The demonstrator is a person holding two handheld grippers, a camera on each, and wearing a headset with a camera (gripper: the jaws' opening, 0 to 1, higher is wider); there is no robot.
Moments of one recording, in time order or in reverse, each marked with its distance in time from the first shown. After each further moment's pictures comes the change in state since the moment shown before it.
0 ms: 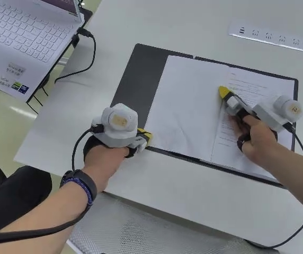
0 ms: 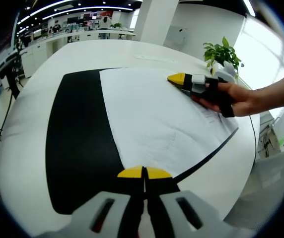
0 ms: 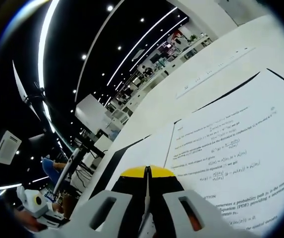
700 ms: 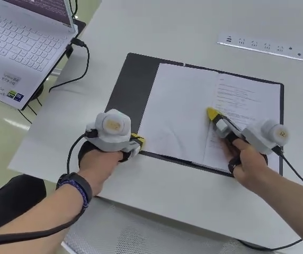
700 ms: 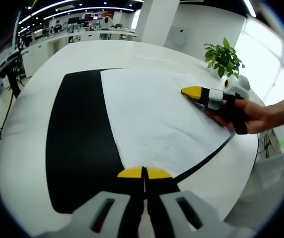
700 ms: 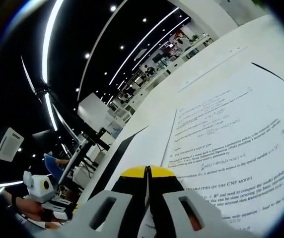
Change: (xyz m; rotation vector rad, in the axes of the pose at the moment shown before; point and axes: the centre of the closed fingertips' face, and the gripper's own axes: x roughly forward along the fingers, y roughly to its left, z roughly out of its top) left arm 0.000 0.001 -0.001 -0.008 -0.004 0.006; right arm -0.038 0.011 -0.032 -0.012 0.009 0.016
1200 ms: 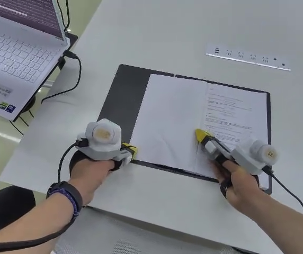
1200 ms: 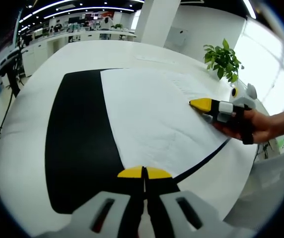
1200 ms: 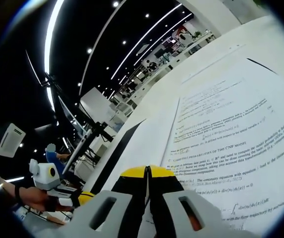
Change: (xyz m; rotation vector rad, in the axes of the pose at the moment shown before) left arm 0.000 -0.001 0.000 -0.007 -0.008 -0.012; right arm -0.022 0.004 -0.023 -0.011 0.046 0.011
